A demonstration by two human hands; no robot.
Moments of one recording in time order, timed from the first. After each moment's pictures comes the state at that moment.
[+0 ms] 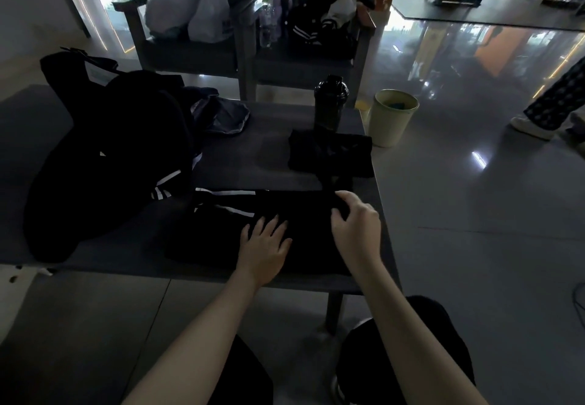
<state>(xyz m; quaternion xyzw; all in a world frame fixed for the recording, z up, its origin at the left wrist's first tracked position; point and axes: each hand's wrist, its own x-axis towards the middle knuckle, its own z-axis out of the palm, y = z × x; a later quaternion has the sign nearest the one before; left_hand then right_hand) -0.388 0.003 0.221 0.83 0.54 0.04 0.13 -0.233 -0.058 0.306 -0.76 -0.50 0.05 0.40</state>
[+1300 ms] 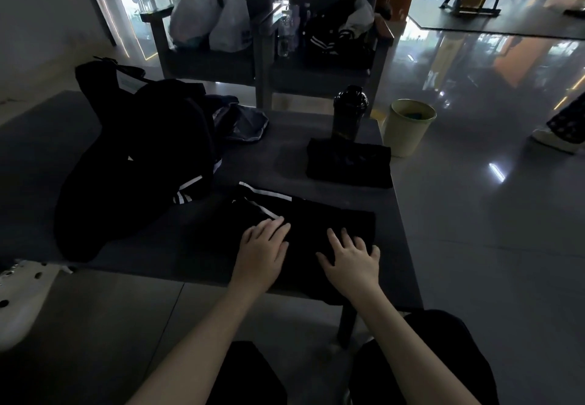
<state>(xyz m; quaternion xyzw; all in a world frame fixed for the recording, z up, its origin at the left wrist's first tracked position) -0.427 0.004 0.229 0.85 0.49 0.17 0.06 -0.248 -0.055 0.247 -0.79 -0.60 0.11 -0.02</state>
